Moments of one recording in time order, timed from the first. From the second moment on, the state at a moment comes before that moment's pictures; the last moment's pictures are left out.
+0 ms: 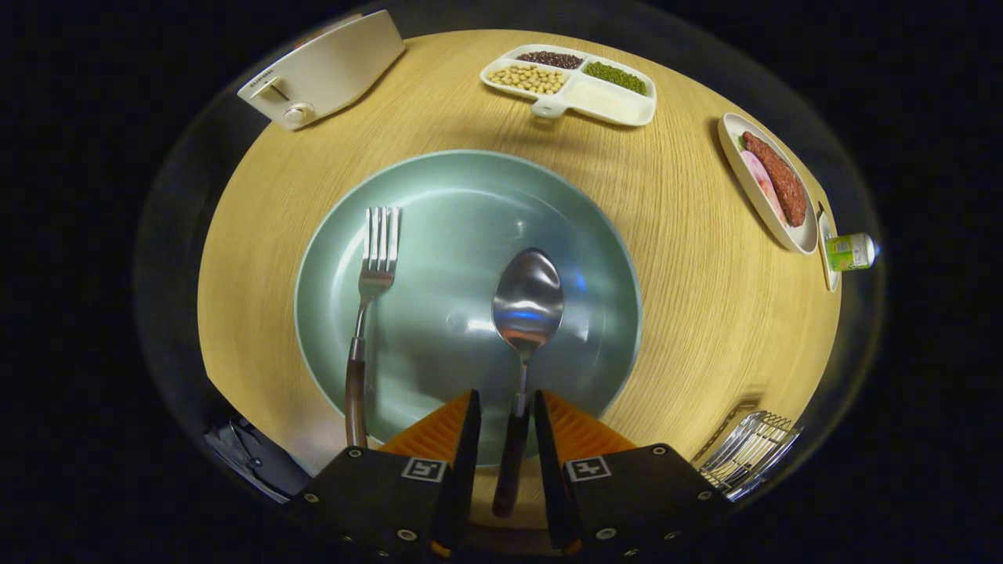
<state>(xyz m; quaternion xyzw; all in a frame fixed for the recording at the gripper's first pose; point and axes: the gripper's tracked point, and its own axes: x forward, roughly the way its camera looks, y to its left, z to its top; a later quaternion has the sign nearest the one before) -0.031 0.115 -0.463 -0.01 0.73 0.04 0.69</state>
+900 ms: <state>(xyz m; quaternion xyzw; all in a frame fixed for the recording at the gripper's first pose) -0.015 0.085 -0.393 0.12 0.63 0.01 0.77</state>
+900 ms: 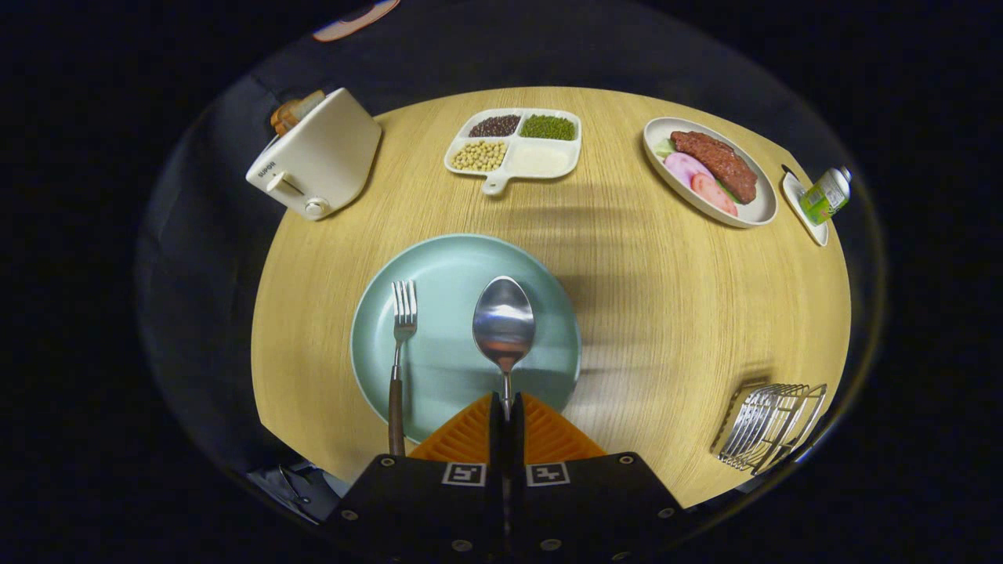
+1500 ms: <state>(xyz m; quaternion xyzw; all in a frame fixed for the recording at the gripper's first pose) -0.088 -0.086 -0.314 0.14 0.54 -0.14 0.82</state>
